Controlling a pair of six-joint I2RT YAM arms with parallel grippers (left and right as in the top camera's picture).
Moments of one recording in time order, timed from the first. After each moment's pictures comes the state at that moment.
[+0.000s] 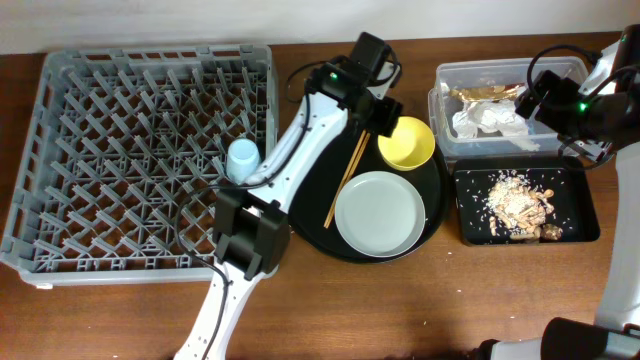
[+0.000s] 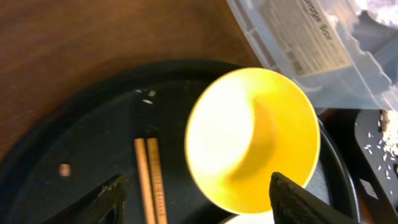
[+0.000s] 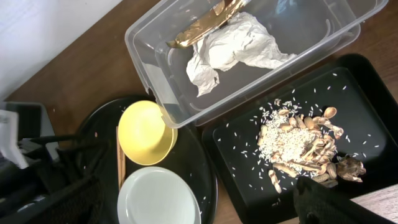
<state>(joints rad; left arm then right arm) -0.60 2.52 2.50 -1.04 0.18 -0.13 -0.28 1.59 1.82 -1.25 -0.18 0.33</state>
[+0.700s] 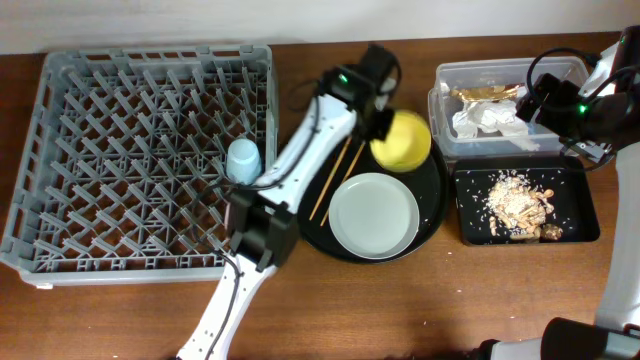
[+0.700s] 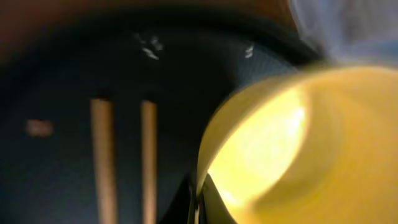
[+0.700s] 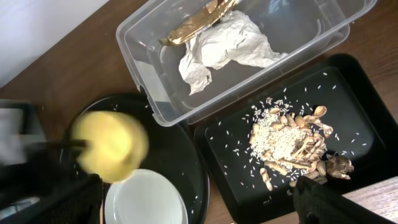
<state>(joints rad) -0.58 2.66 2.78 -1.28 0.17 -0.20 -0.28 1.59 1.82 -1.27 -0.16 0.31</state>
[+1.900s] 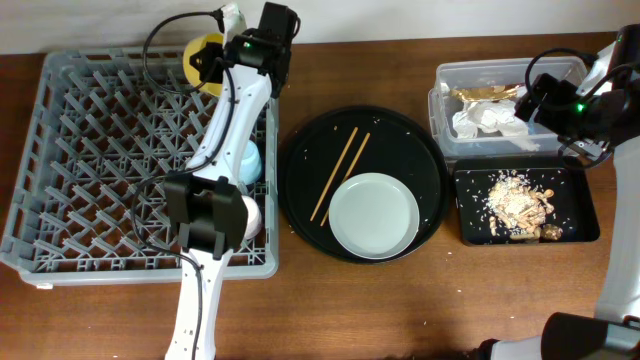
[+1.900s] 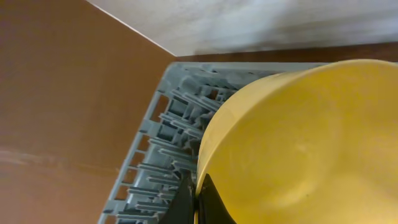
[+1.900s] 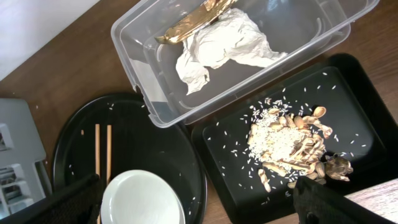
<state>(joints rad) -0.31 2.53 2.56 -1.15 -1.16 -0.20 -0.28 1.61 1.82 -1.26 -0.15 0.30</state>
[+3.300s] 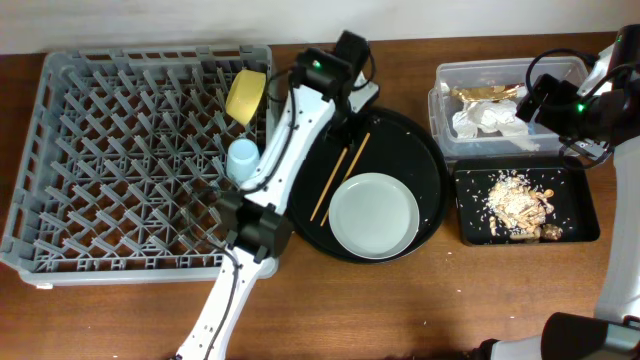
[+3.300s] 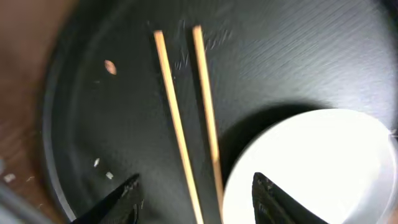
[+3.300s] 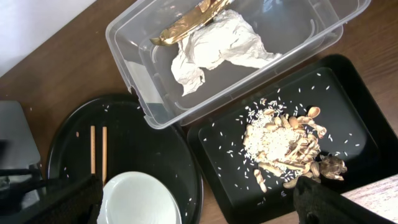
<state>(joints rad) -0.53 2.75 3.00 -1.63 0.15 0.11 -0.28 1.61 1.82 -1.26 -0.14 0.30</state>
